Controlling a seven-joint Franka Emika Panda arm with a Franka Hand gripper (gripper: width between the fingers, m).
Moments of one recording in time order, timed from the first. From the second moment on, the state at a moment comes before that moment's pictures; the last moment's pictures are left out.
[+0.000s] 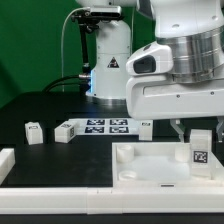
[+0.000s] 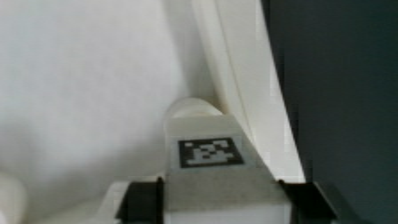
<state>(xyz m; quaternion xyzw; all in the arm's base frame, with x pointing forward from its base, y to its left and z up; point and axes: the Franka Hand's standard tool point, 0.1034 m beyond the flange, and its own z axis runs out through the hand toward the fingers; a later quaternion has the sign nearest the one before) 0.614 0.121 0.085 -0.96 0.27 0.06 0.08</state>
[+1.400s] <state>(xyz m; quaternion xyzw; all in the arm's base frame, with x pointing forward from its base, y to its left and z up) 0.613 0.135 0.078 -0.99 0.11 0.02 0.08</state>
